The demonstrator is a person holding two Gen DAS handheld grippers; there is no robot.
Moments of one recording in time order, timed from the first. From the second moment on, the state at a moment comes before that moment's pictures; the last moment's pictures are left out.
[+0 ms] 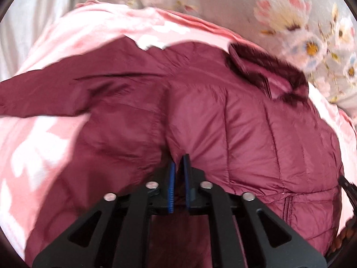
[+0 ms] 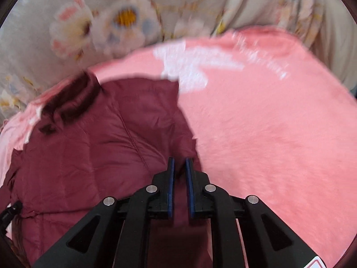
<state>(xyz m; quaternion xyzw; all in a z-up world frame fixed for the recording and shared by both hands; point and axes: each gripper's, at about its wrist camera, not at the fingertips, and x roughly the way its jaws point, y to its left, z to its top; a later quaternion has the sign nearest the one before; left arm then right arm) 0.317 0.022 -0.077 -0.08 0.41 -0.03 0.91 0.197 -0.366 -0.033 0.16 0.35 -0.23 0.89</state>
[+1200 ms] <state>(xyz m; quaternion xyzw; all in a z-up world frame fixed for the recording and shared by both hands) 0.282 0.098 -0.053 -0.20 0.36 -0.02 0.91 0.185 -0.184 -0.031 0.04 0.38 -0.08 0.92</state>
